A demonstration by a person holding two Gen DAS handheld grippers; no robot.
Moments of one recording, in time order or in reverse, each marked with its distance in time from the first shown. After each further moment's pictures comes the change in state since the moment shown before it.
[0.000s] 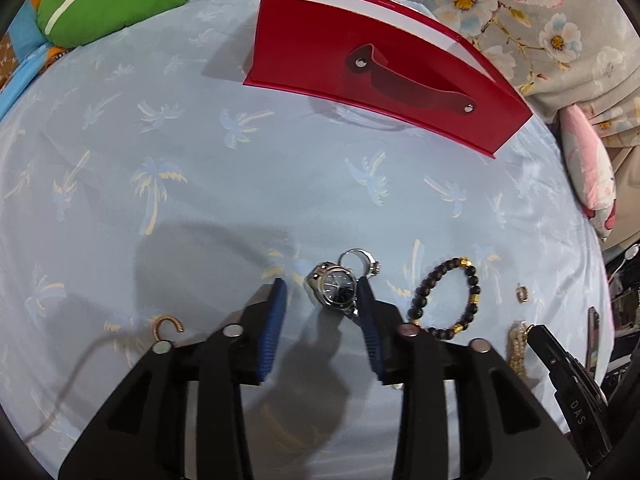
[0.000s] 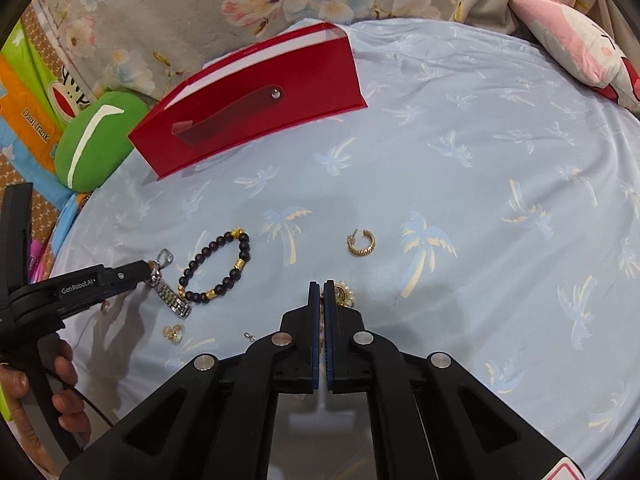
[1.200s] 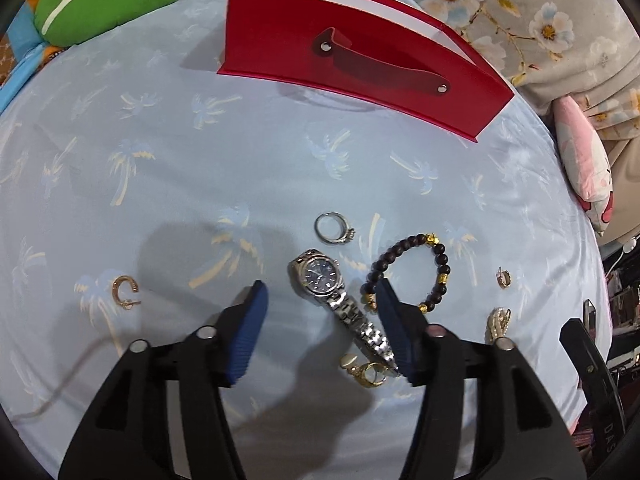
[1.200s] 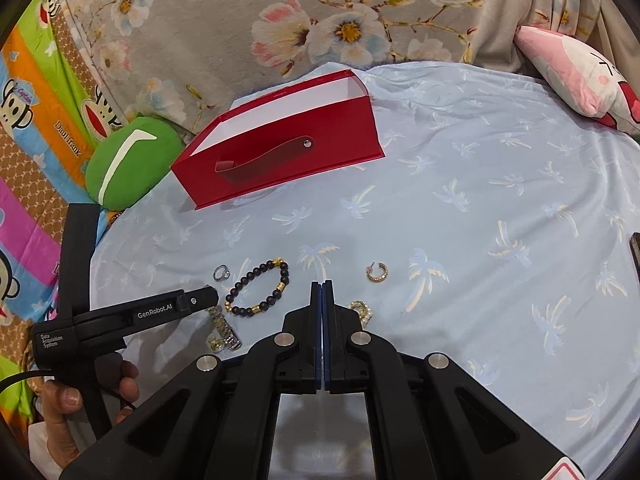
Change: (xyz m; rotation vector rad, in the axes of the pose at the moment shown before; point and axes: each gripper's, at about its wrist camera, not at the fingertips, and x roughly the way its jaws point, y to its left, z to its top) left arm 0.003 -0.035 -0.016 0.012 0.005 0.010; right arm -0.045 0.003 -0.001 -0.017 -0.095 0.053
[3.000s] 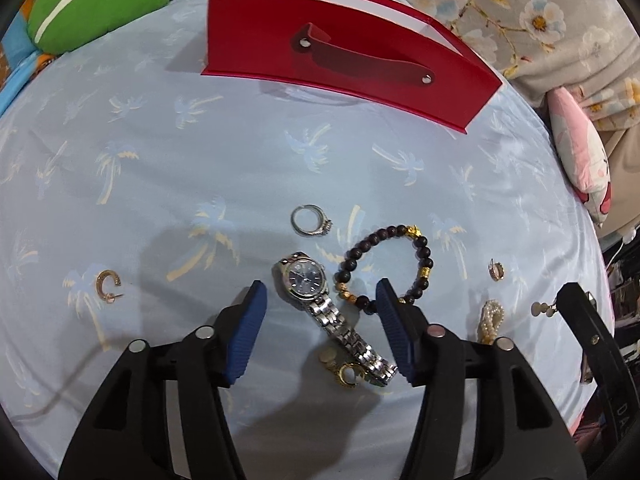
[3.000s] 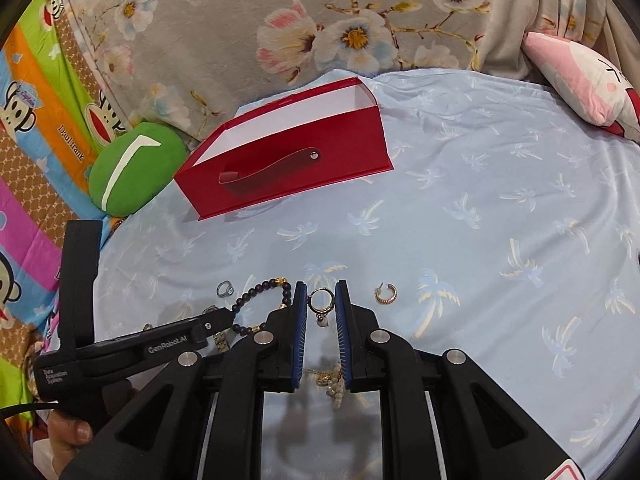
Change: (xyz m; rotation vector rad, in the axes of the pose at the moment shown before) left arm 0.000 -0.014 -0.007 0.030 -0.001 -0.003; right arm 0.008 0.005 0.011 -0.005 -0.028 0.029
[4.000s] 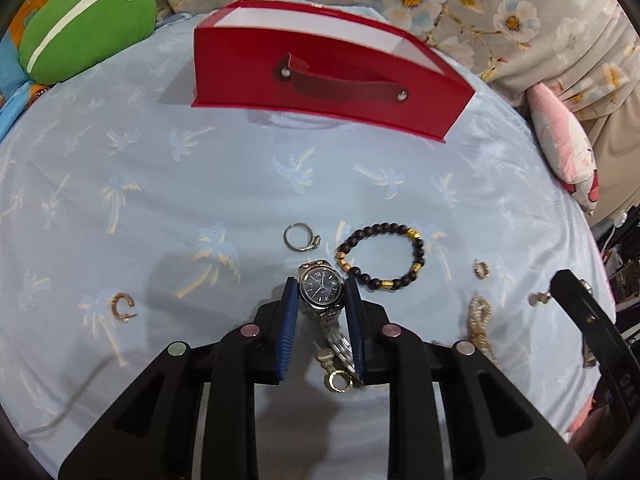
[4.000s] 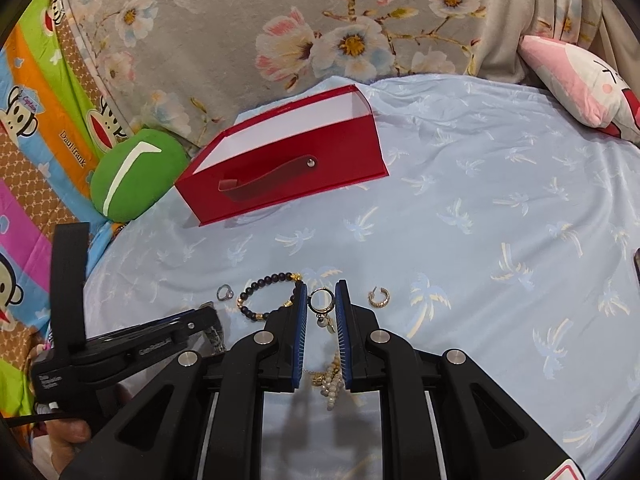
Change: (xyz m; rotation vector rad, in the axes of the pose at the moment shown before) left arm -0.025 0.002 0.003 0.067 -0.075 -0.038; right arm -0.014 -0.001 0.005 -0.007 -0.037 0.005
